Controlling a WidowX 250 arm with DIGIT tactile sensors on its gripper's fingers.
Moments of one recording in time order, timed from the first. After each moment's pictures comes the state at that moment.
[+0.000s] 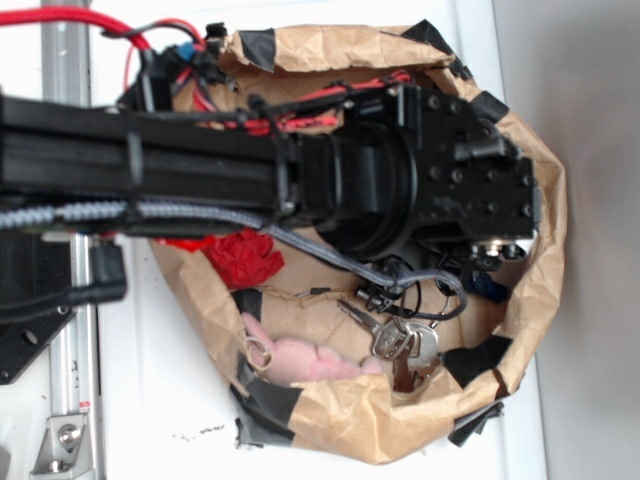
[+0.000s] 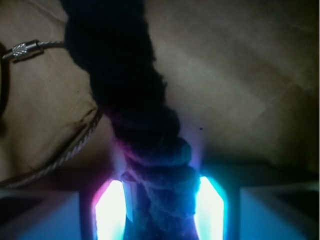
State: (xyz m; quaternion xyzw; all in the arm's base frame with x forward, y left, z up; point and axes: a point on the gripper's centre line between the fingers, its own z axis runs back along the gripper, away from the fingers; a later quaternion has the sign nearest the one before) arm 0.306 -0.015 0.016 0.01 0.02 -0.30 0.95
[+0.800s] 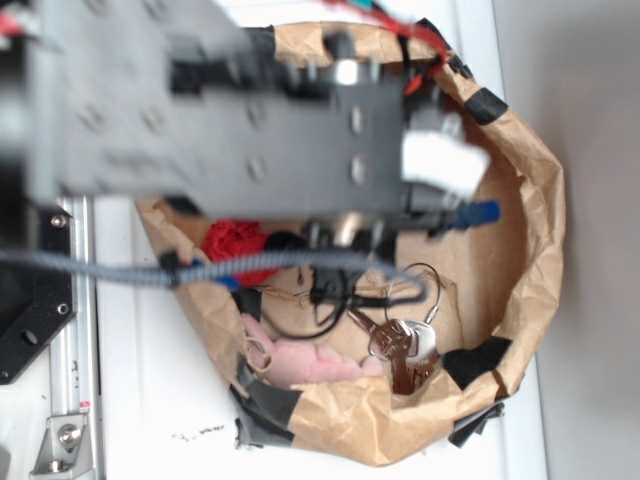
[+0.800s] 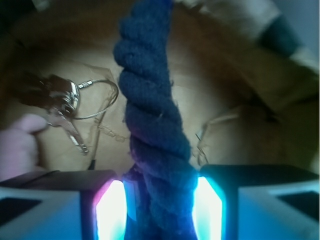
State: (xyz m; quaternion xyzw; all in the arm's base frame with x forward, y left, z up) arm 0.267 0.008 0.148 0.06 -0.06 -0.10 0.99
